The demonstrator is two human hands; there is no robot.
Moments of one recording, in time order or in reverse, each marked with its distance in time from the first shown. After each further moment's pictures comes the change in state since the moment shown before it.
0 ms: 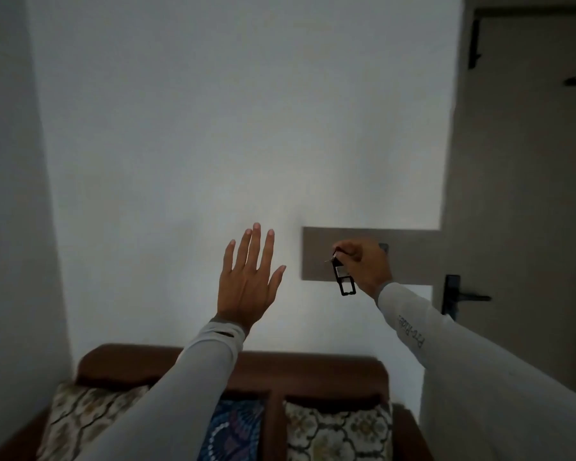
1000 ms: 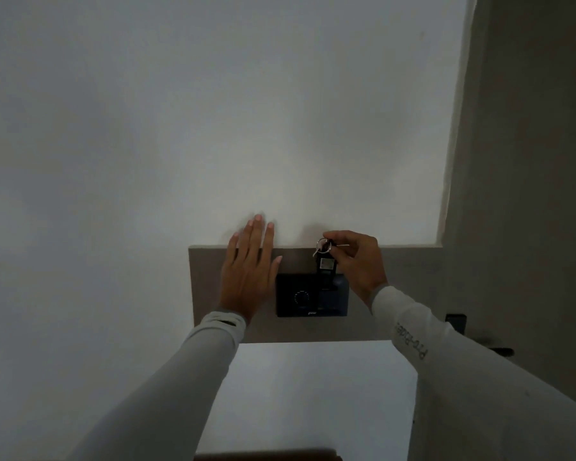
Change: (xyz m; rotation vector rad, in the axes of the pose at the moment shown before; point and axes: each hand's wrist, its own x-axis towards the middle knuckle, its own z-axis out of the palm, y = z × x) left_hand 0.290 0.137 0.430 -0.024 0.062 0.093; right_hand 0.347 0.308 -0.071 0.070 0.089 -0.046
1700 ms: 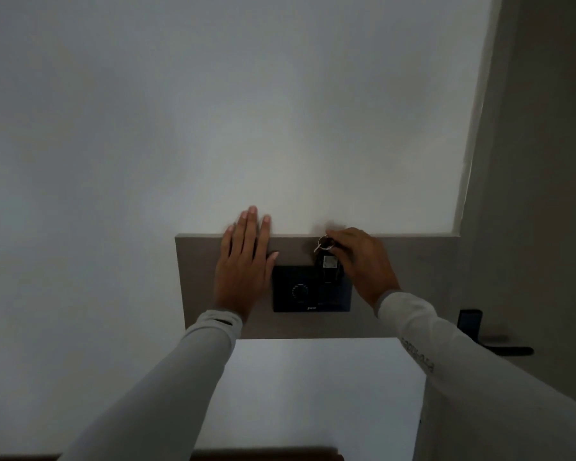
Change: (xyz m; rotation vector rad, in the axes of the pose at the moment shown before) left_hand -0.004 -0.002 0.047 0.069 0.087 -0.015; right_hand 0.012 0.045 -0.011 -0.576 -0.128 -0.393
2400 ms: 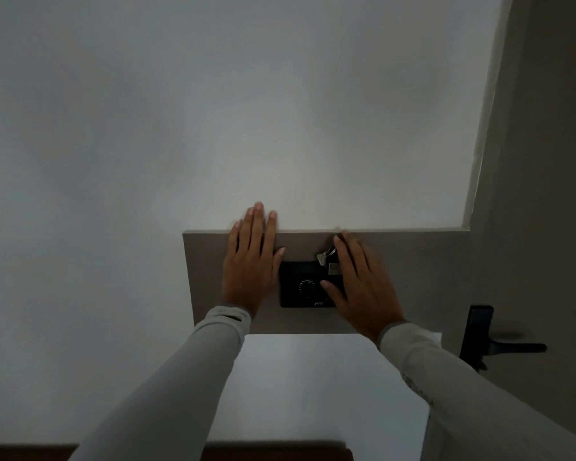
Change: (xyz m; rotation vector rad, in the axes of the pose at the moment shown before) left_hand -0.001 0.001 0.001 0.009 0.012 -0.003; right_hand -0.051 0.005 0.030 -0.401 -0.048 -0.055
